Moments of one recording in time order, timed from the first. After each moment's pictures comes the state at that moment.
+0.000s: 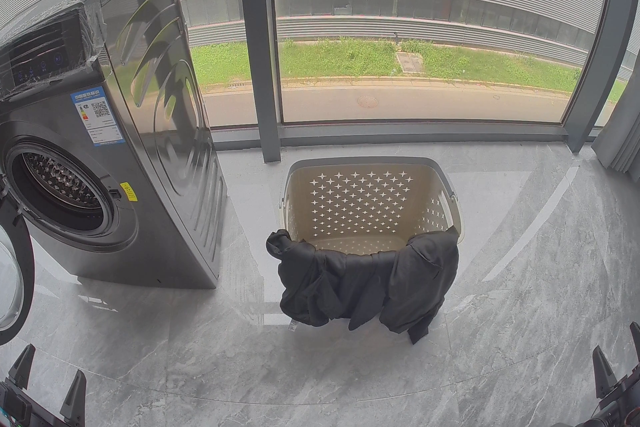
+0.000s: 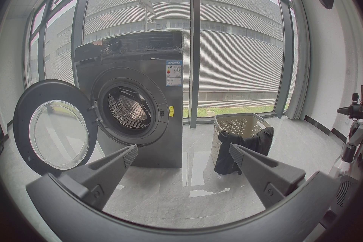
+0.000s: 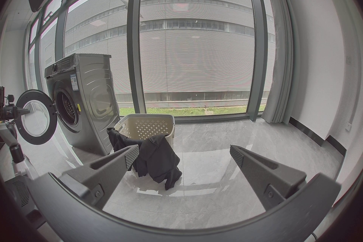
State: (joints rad) left arm 0.00 0.02 -0.02 0.00 0.00 -0.01; right arm 0.00 0.02 -0.02 0.00 0.00 0.00
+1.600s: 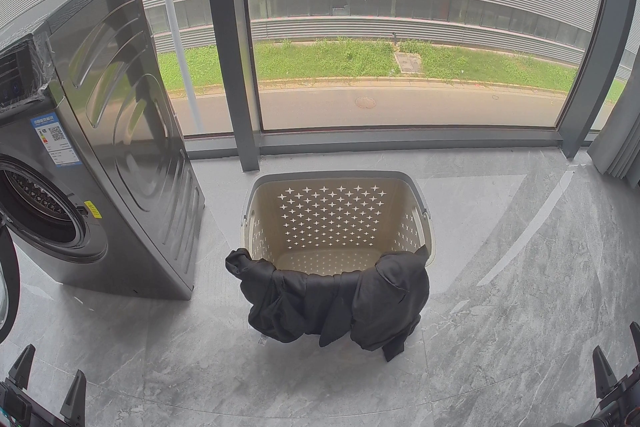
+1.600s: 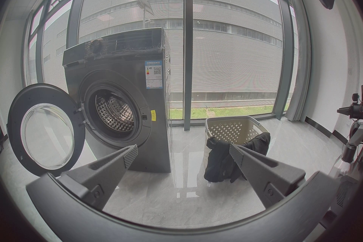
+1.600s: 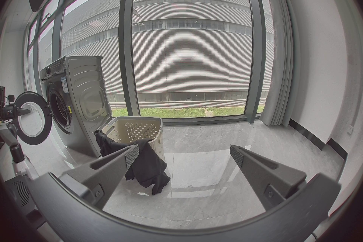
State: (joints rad) left arm 0.00 0.02 -0.02 0.00 0.00 -0.01; right arm 0.00 0.02 -0.02 0.00 0.00 0.00
